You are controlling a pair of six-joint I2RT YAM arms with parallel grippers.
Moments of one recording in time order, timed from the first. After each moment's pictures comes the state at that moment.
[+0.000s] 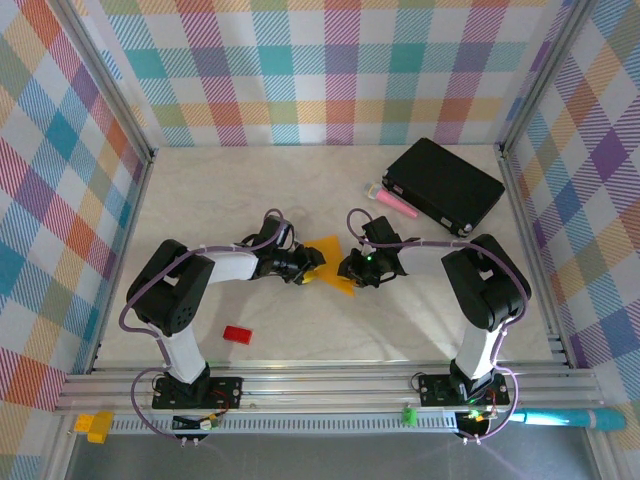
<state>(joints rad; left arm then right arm) -0.50 1.79 0.86 0.04 0.56 -1.09 0.56 1.80 0.89 -0.14 -0.50 0.88</state>
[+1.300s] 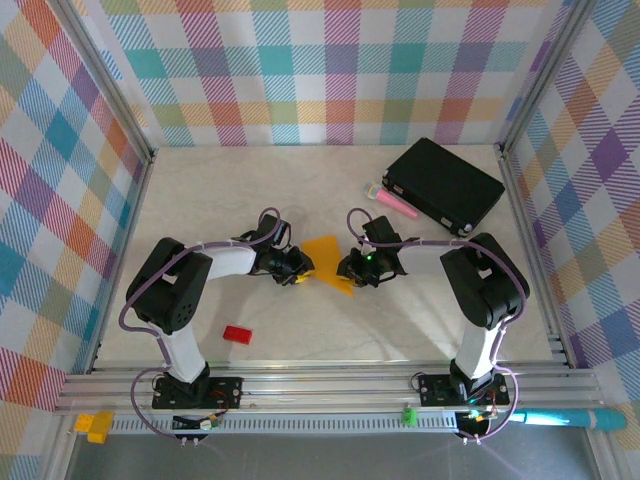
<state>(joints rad) -0.48 1.80 0.91 -0.14 0.50 -1.00 0.55 1.82 0.89 -0.13 -0.53 0.88</state>
